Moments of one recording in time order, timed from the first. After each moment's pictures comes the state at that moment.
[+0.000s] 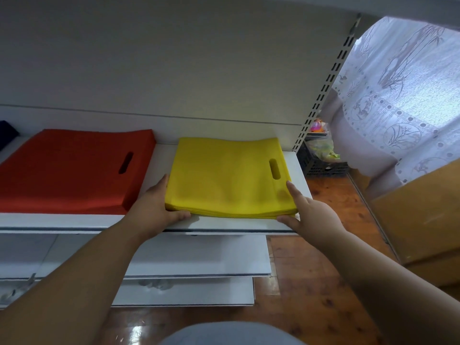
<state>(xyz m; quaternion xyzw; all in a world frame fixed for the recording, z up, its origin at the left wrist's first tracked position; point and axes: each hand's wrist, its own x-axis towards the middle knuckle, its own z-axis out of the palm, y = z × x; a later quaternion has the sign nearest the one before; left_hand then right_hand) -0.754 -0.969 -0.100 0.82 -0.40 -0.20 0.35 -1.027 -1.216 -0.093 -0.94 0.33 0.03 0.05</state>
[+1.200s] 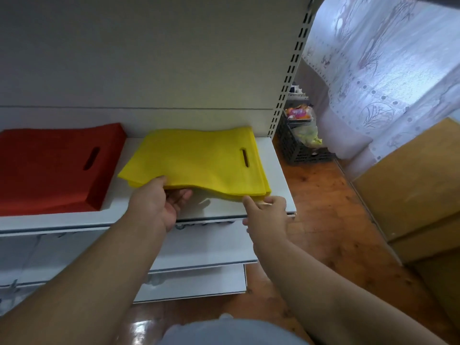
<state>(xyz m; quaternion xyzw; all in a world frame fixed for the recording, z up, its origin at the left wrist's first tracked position) -0.838 -1.042 -0.066 0.53 0.18 -0.37 0.74 -1.009 -1.141 -0.106 -0.53 0.56 -0.25 0.58</state>
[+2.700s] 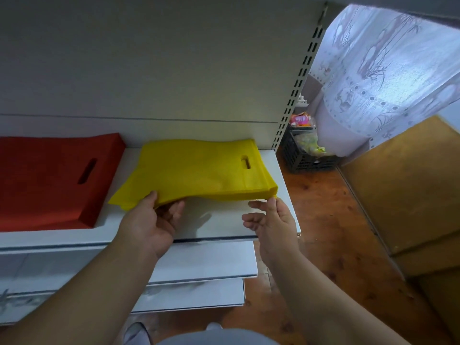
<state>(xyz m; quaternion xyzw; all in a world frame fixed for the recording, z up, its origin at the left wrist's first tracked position) -0.835 -1.041 -0.062 0.46 0.22 -0.36 0.78 -0.998 -1.168 -0.101 -0.43 0.41 -0.37 0.72</state>
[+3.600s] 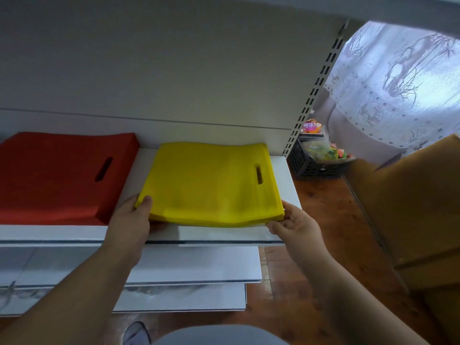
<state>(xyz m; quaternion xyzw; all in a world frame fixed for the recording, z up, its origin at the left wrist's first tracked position) -0.796 -0.991 -0.094 0.73 -0.01 -0.22 0.64 -1.031 -1.193 -0.092 -0.70 0.40 -0.19 0.56</state>
